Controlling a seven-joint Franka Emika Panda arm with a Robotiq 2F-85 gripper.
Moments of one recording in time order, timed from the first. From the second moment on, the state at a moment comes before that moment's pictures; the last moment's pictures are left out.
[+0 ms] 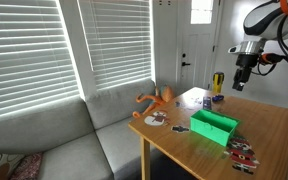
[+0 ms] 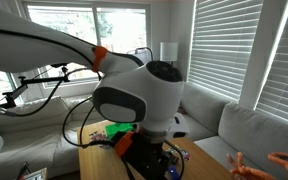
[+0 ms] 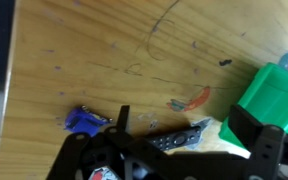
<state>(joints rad) -0.24 0.00 -0.26 -2.06 0.30 1.96 -1.00</state>
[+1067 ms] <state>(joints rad) -0.24 0.16 -0.17 -2.08 0.24 2.51 -1.41</state>
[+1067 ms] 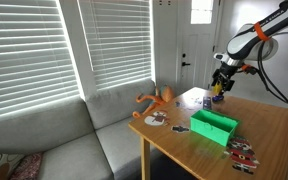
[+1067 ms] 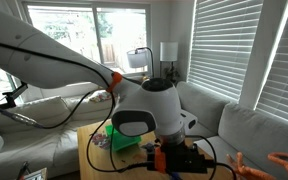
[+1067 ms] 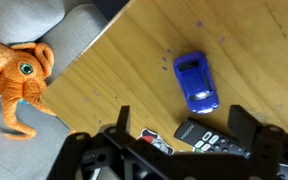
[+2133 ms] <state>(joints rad) -0.25 0.17 -0.17 -2.09 0.18 2.48 -1.40</state>
